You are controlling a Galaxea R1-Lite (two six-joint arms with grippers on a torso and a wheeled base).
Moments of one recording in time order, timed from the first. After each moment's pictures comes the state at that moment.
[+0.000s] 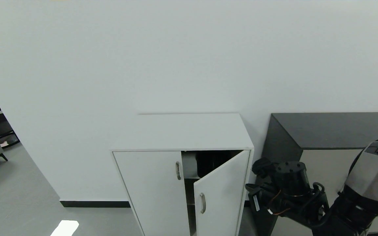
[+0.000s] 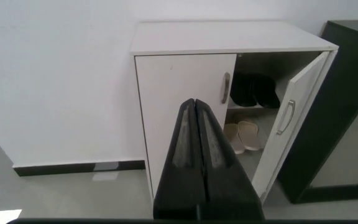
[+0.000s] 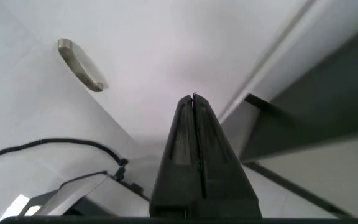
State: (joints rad) left arm 0.00 0.00 0.00 0.00 -0.03 0.00; right arm 0.62 2.10 -0.55 -1.06 -0.06 0.04
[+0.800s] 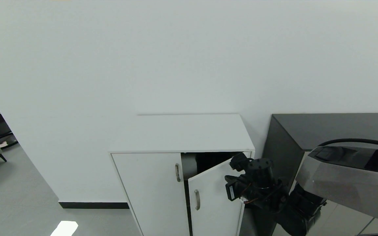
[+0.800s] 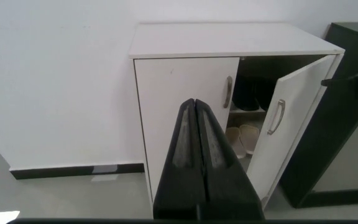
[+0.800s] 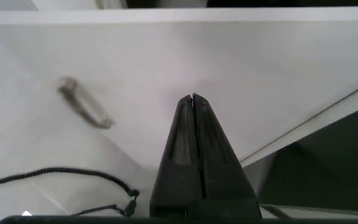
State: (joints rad) left arm 0.00 0.00 0.00 0.00 -0.03 0.00; right arm 0.64 2.34 -0.86 -1.09 -0.07 0.06
